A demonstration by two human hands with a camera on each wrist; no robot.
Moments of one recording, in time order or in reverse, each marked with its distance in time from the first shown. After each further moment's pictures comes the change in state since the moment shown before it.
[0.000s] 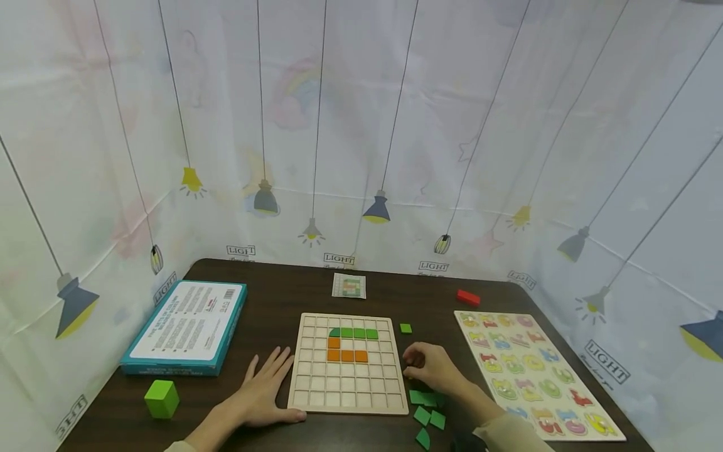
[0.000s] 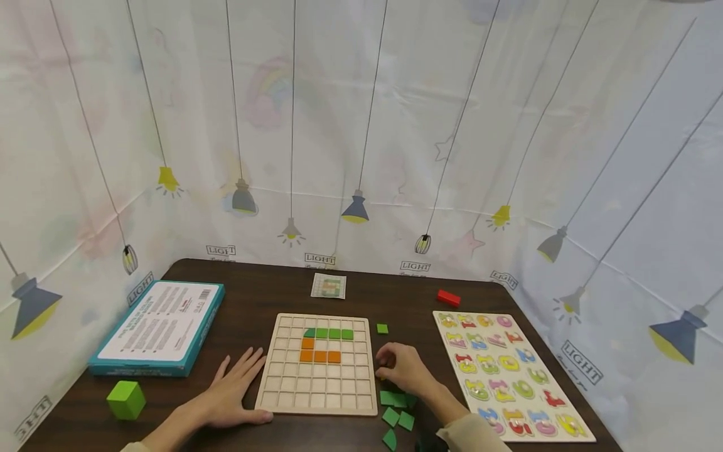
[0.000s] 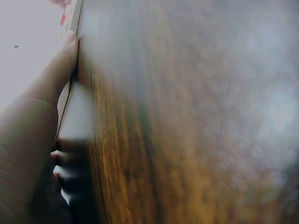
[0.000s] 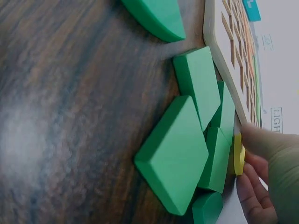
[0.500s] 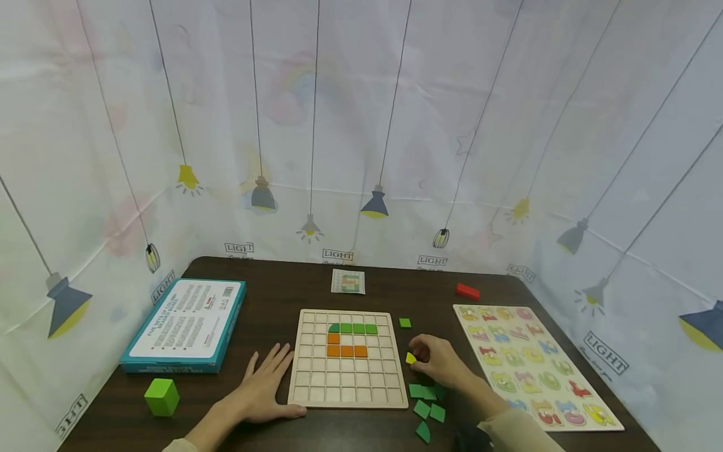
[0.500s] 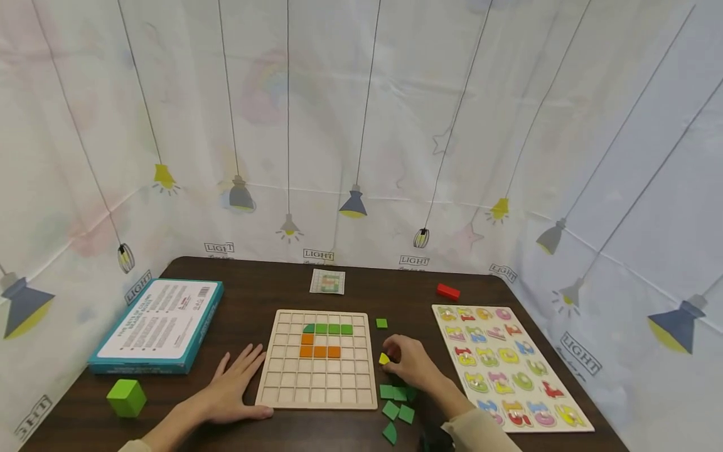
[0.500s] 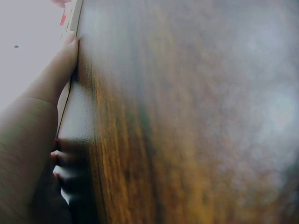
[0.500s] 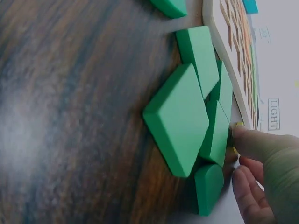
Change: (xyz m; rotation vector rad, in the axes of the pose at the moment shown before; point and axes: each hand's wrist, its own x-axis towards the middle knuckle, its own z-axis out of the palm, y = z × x) left_hand -0.002 0.006 -0.006 0.021 -0.035 -0.022; right_hand -0.005 0.008 -0.006 -0.097 0.020 -0.002
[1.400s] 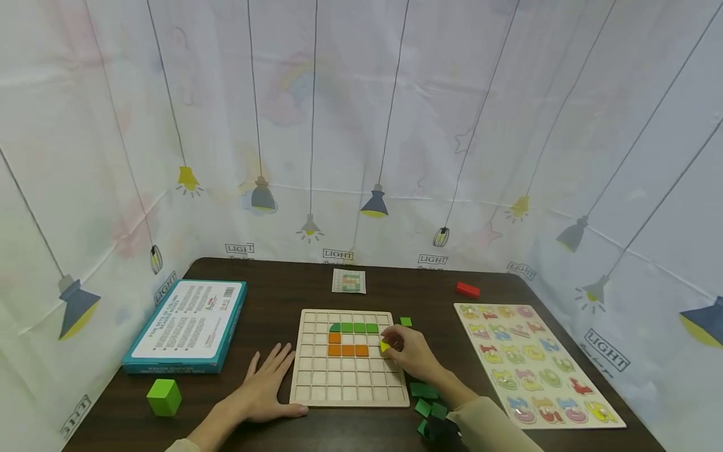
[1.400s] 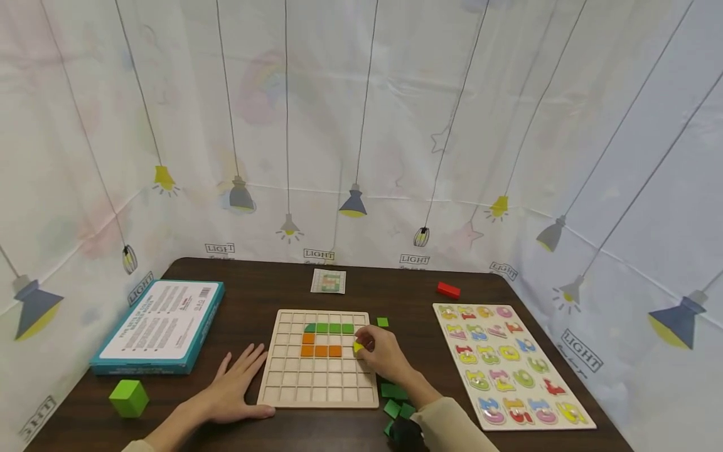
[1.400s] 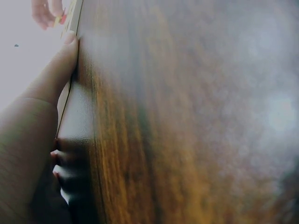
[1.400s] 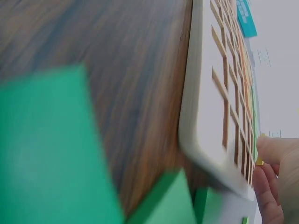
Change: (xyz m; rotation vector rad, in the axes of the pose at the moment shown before) left_hand 0.000 0.001 0.000 0.006 -0.005 -0.020; right_hand 0.031 -0.042 0.032 0.151 0.096 -0.032
